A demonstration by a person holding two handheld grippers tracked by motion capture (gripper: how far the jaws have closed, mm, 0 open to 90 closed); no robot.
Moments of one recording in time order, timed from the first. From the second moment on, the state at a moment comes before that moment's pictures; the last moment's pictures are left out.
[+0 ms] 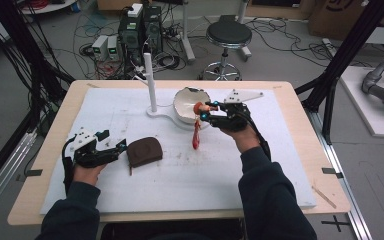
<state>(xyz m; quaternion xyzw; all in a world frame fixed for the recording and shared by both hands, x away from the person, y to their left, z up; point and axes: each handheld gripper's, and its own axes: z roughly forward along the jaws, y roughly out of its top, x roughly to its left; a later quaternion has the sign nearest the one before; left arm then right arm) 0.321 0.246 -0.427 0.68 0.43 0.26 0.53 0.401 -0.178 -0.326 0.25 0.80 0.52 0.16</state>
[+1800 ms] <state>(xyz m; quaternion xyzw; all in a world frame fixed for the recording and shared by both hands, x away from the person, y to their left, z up) 0.320 0.252 -0.427 0.68 0.43 0.27 0.53 0.496 -0.063 -0.282 0.26 0.79 0.52 0.18</state>
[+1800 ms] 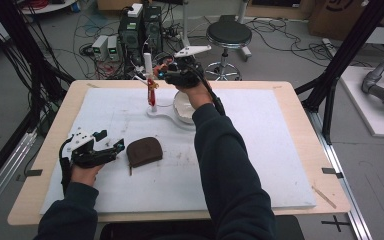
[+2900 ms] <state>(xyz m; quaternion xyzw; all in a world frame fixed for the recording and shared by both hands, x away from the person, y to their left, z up) 0.322 0.247 -0.426 0.68 0.42 0.25 0.54 0.379 -0.250 -0.361 0.34 0.77 0.49 0.22</state>
